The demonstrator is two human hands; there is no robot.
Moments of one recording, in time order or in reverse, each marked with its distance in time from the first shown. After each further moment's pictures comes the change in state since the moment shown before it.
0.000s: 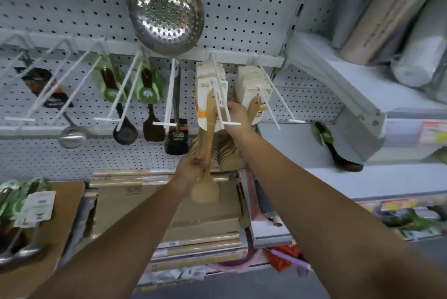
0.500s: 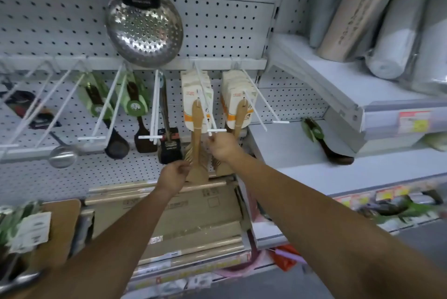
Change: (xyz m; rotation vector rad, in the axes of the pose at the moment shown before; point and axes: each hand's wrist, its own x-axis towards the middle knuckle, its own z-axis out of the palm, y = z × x) left_hand 0.004 0.009 -0.033 0.532 -0.028 0.196; right_hand -0.031 0.024 -0.002 -0.504 -0.267 0.057
